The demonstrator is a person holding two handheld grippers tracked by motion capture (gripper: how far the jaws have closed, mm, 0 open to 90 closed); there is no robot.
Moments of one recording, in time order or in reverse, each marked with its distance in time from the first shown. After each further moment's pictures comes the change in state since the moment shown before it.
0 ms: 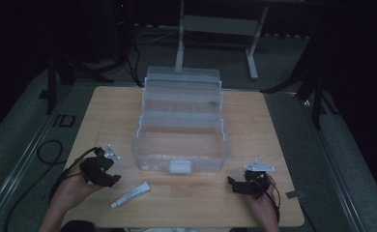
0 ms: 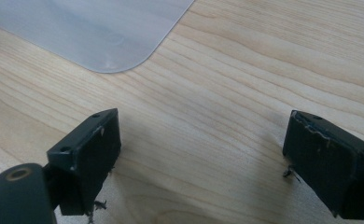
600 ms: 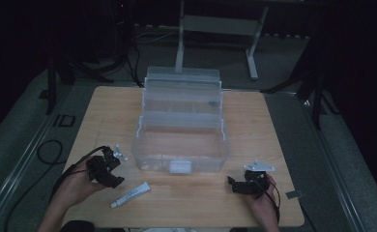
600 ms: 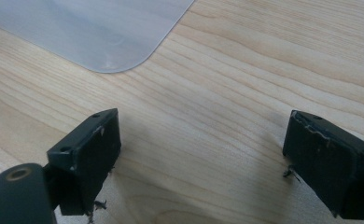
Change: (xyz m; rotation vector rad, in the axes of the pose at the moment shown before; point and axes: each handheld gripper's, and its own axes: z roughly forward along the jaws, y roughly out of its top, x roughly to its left) left arm -0.011 0.017 -0.003 0.084 -0.039 0.099; right arm 0.000 0.000 0.000 0.000 0.000 0.000
